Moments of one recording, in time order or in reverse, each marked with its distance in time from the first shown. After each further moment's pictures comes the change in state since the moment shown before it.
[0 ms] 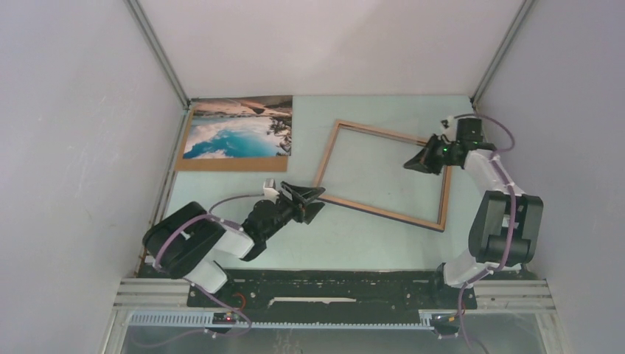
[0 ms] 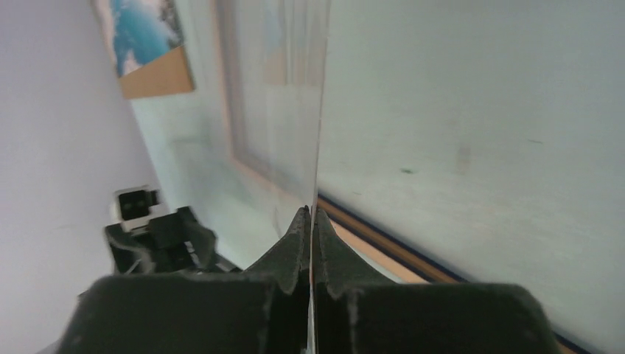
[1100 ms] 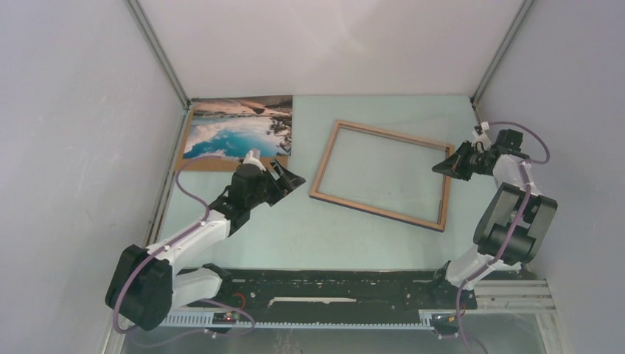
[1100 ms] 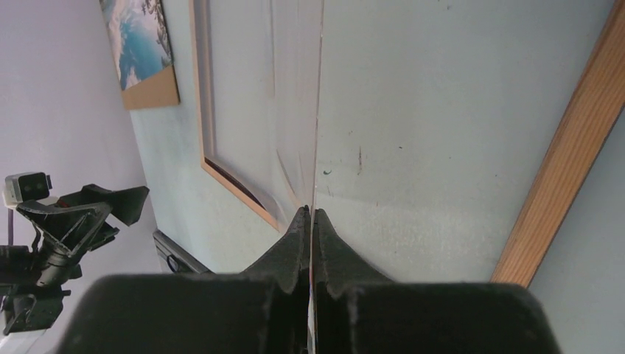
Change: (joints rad) left arm 0.276 -0.443 0.312 -1.134 0.122 0.737; right arm -0.354 0.043 0.008 -0.099 -0.166 -0.358
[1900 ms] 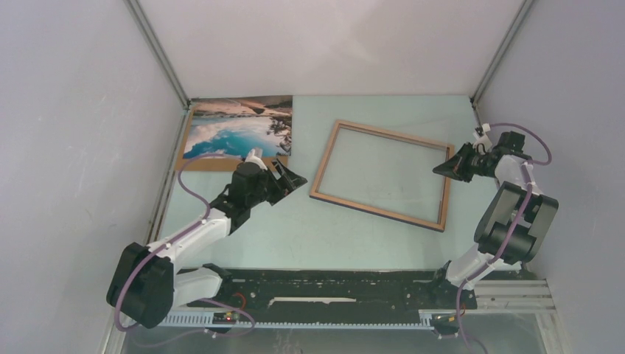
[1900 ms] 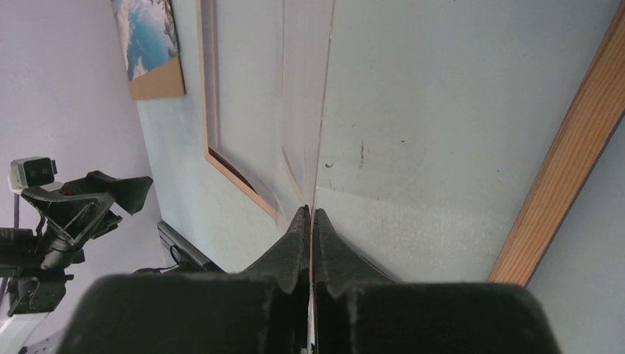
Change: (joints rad) left arm 0.008 0.019 0.020 0.003 0.051 0.014; right arm -0.026 0.015 0.000 -0.022 -0.041 -0.042
